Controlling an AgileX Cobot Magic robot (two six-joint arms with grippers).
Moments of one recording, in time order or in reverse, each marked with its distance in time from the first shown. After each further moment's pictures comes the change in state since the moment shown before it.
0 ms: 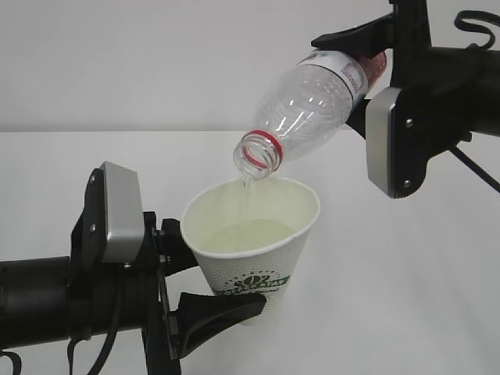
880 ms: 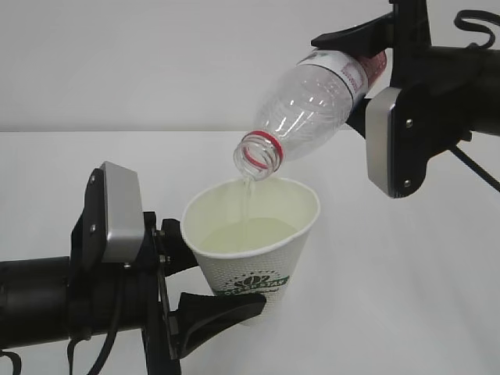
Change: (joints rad) left arm 0.000 0.000 0.000 0.000 0.000 0.000; right arm 0.000 0.000 -0.002 0.001 0.000 -0.006
